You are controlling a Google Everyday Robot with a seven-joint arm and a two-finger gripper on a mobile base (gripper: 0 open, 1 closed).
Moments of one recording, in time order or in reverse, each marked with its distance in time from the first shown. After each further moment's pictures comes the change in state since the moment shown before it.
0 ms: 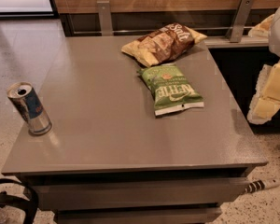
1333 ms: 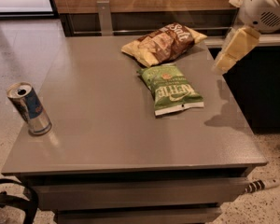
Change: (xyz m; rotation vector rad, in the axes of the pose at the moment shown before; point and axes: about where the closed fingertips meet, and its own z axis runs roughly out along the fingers) arm -0.042 -0.116 0.034 0.178 -0.224 0.044
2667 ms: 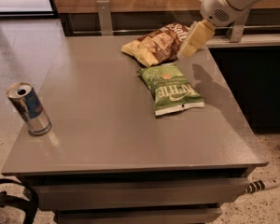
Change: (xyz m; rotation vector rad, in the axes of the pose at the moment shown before) arm -0.052 -0.046 0.077 0.017 -0.107 0.006
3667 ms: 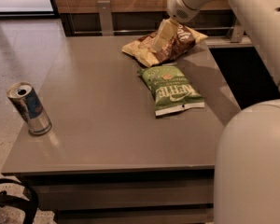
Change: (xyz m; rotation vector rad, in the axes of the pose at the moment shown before) arm -0.041 -0.060 0.125 -0.029 -0.038 -0.076
